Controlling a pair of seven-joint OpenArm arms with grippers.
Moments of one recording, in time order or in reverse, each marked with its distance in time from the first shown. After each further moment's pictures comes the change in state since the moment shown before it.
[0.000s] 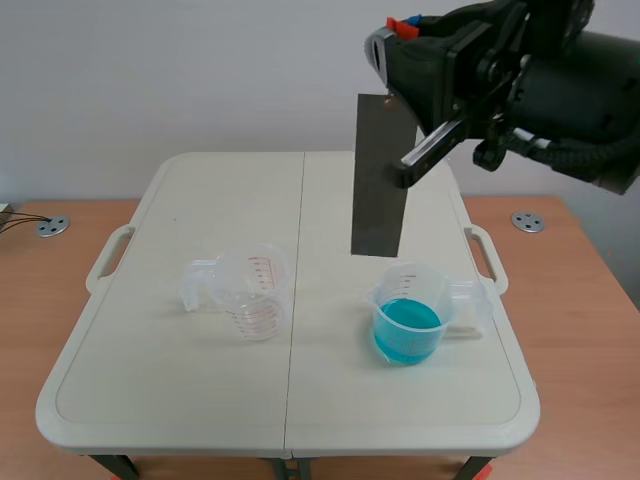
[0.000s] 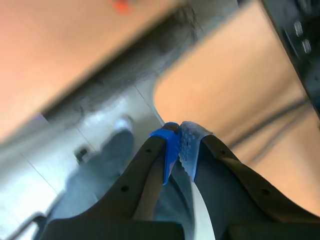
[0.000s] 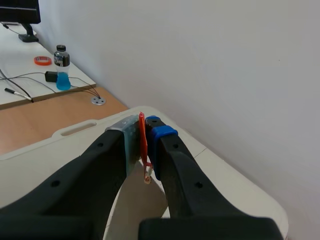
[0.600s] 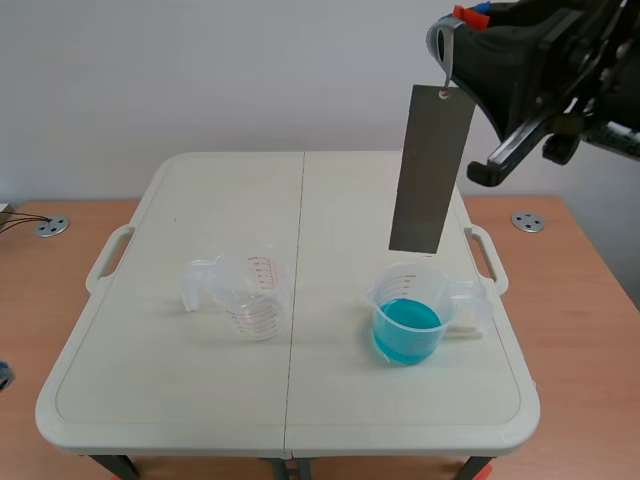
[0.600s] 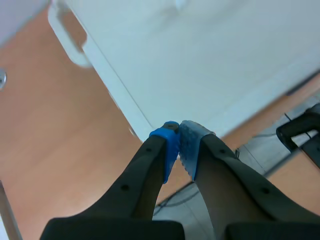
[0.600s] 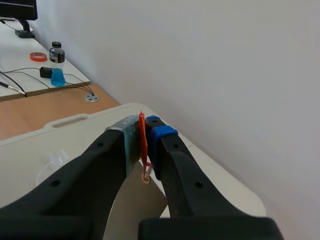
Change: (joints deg) left arm -17.7 -0.7 -2.8 3.8 -0.6 -6.7 -7.4; right arm -2.7 6.6 6.6 0.0 4.9 2.4 4.1
